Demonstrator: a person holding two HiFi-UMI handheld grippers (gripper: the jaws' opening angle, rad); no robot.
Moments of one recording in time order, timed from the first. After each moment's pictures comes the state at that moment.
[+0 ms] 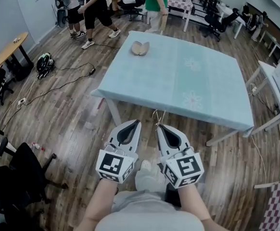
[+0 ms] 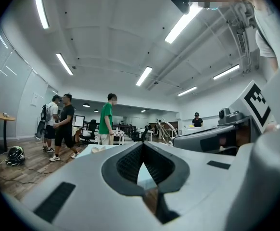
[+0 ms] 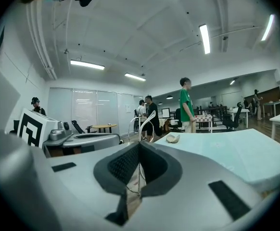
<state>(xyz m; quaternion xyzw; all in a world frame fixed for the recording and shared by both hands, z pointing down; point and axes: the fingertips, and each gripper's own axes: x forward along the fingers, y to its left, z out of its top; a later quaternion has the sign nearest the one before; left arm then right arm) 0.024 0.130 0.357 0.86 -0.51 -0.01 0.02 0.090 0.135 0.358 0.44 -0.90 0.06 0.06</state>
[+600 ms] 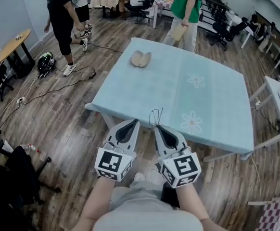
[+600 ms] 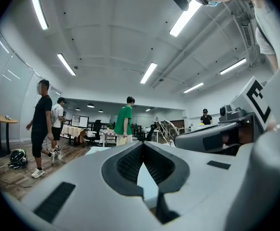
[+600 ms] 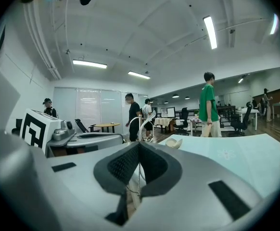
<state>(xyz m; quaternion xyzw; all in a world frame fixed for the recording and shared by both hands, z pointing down) 0.029 0.005 0.357 0.85 -0.53 0.00 0.01 0.091 0.010 0.357 0.40 -0.91 0.06 0.07</state>
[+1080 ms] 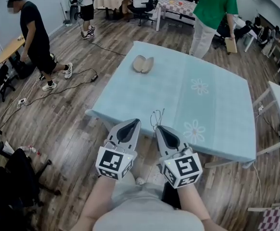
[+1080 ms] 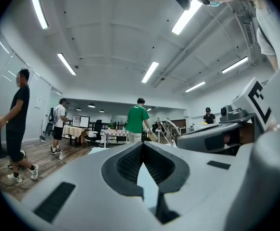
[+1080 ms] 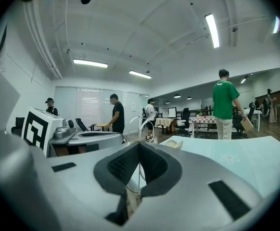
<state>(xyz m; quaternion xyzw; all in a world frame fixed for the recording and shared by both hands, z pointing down) 0.024 -0.042 0.357 0.84 -0.54 0.00 0.01 0.089 -0.036 0.357 0.39 -0.92 0.06 0.07</state>
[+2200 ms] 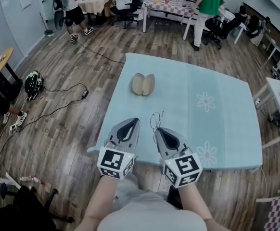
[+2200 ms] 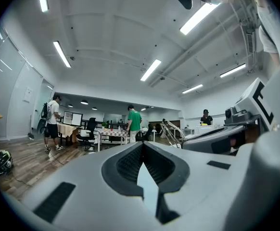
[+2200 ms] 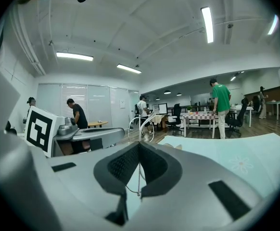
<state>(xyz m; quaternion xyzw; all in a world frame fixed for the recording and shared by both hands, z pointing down) -0.070 -0.230 0.367 0.87 -0.49 -0.01 0.02 -0.002 -0.207 0.375 0.45 -0.89 0.08 0.08</state>
